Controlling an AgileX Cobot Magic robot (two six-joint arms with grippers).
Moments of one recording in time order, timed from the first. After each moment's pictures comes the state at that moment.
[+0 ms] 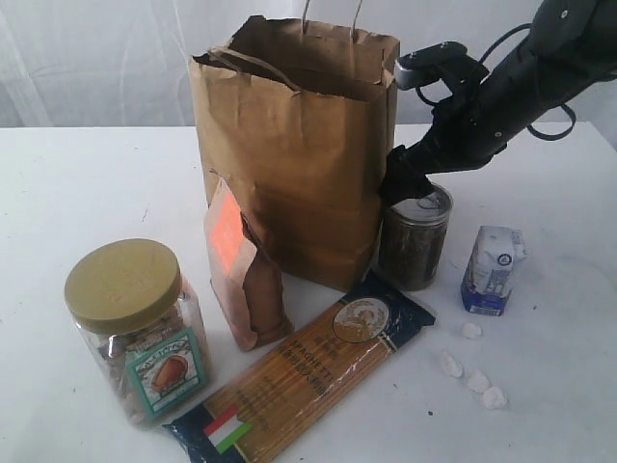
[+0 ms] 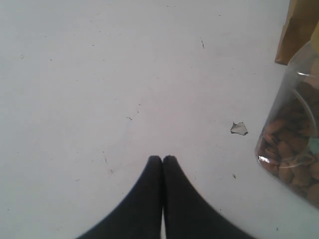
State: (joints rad) left arm 0.05 0.00 0.02 -0.26 0.43 0.26; right arm 0.19 1.85 -1.44 0.42 0.81 -0.74
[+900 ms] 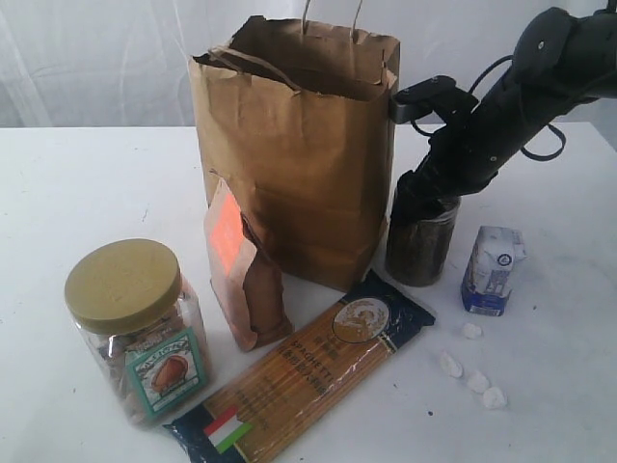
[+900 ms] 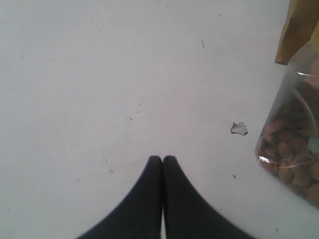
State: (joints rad) left arm 0.05 0.00 0.02 -0.26 0.43 0.26; right arm 0.19 1.92 -1.44 0.37 0.83 -0.75
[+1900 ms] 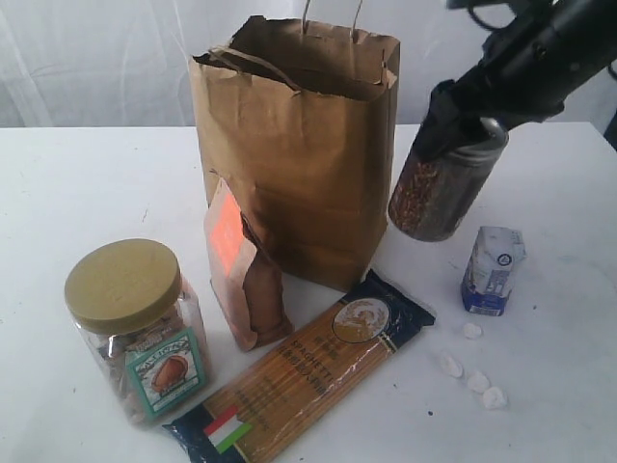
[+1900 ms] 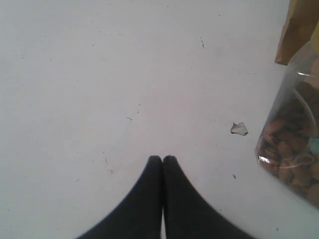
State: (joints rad) left arm 0.05 0.00 0.02 -0.26 0.43 0.26; right arm 0.19 1.57 -1.44 0.37 1.06 -0.52
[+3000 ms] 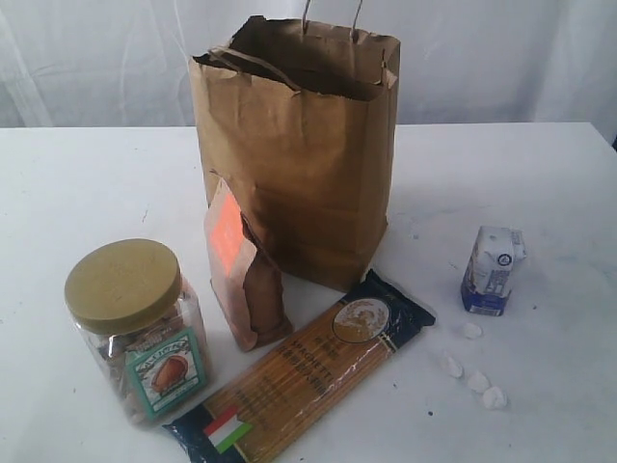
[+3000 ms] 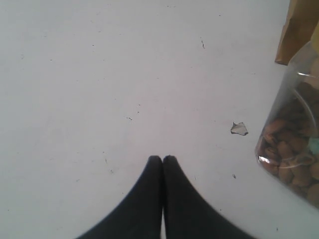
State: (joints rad) left arm 0.05 0.00 0.02 -0.26 0.43 0.26; right arm 0.33 1.72 -1.77 1.59 0.68 -1.30
